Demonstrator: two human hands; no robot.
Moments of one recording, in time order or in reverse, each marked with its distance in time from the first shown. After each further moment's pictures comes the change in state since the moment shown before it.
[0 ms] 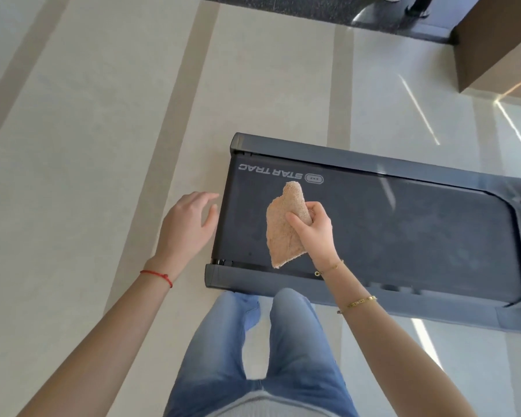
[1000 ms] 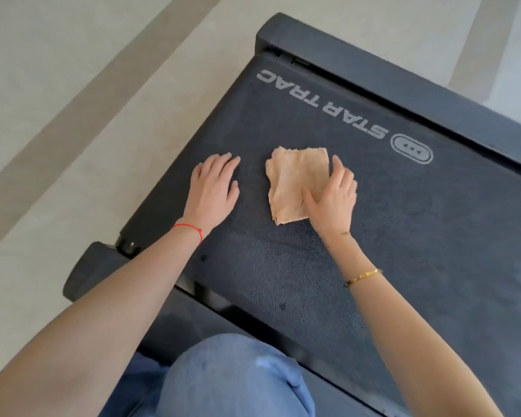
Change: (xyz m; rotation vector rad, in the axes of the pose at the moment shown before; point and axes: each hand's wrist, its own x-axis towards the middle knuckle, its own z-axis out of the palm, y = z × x) left_hand 0.109 -0.274 0.600 0.276 0.077 -0.173; right_hand 0.427 0.473 0.131 -0.722 -0.007 -0.578
